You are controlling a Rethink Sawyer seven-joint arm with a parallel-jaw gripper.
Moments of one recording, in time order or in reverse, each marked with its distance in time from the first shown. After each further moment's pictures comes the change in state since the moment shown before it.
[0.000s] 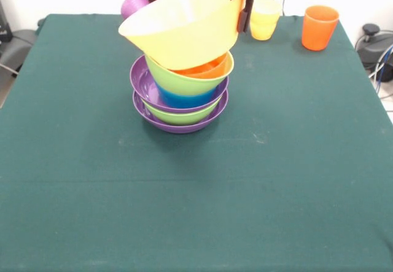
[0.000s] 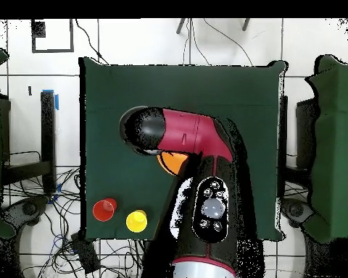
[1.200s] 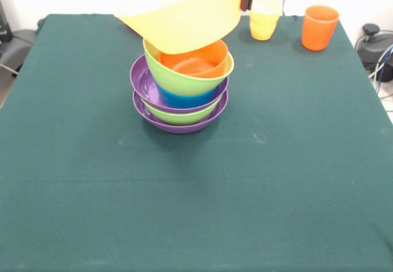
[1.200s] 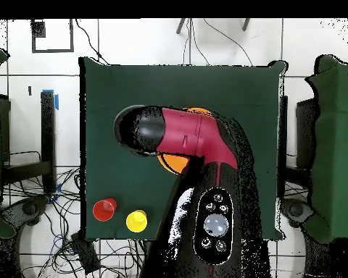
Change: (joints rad) arm 0.000 -0.073 0.000 0.007 -0.001 0.033 0.000
